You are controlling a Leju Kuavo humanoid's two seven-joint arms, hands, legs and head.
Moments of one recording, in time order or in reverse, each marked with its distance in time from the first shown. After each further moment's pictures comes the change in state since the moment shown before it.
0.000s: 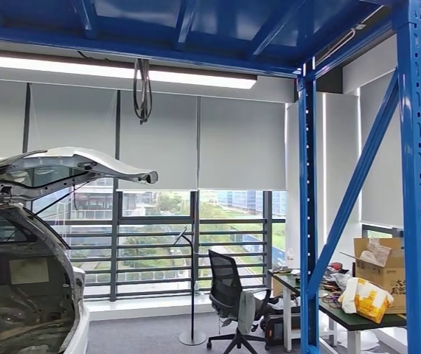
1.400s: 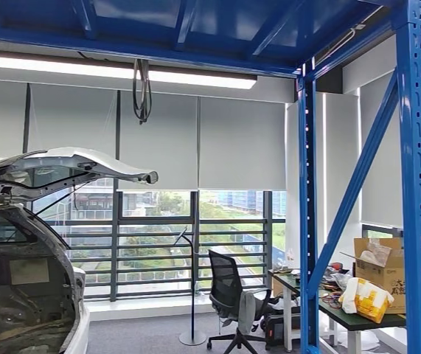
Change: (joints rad) left arm -0.017 0.003 0.000 0.000 0.007 0.008 -0.014; right arm 0.032 -0.001 -0.041 0.021 0.025 -0.042 0.005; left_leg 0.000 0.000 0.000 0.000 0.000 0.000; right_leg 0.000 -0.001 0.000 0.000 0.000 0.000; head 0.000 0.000
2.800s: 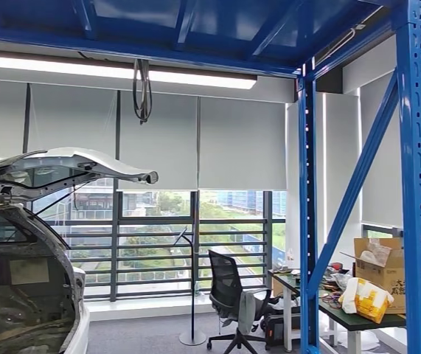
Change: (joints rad) left arm -0.008 -0.008 -0.016 0.000 -0.005 -0.009 0.019; right arm 0.006 0.109 -0.072 0.336 0.043 -0.097 -0.022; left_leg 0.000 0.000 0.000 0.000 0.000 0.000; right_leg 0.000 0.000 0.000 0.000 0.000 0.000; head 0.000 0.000
